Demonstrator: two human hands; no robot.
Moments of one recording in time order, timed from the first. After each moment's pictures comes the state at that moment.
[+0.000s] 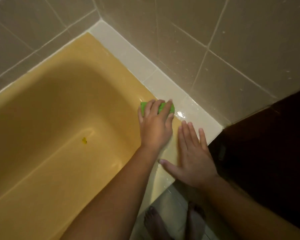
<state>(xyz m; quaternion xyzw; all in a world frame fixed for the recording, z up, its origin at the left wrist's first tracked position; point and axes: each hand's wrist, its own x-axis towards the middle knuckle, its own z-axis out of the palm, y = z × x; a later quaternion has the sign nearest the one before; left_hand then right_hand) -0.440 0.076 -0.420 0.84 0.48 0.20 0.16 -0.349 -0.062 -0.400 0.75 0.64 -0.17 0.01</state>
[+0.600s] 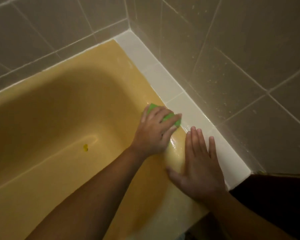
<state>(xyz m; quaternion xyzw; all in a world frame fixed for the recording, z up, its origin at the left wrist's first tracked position) -0.489 0.183 -0.438 0.90 0.35 0.25 0.12 -0.354 0.027 -0.400 0.75 0.65 -0.12 0.02</state>
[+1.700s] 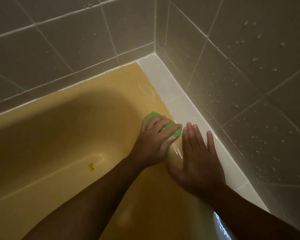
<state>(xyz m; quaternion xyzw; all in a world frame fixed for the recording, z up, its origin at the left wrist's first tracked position) -0.525 0.291 -0.442 0.88 0.36 0.26 0.15 -0.363 0.188 -0.406 0.70 0.71 -0.08 0.01</state>
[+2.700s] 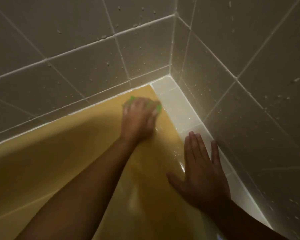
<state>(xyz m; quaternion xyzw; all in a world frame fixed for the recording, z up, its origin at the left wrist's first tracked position) -0.558 0.447 -0.427 0.82 0.53 0.21 0.06 -0.373 0.269 -0.406 0.69 0.72 -0.09 0.01</state>
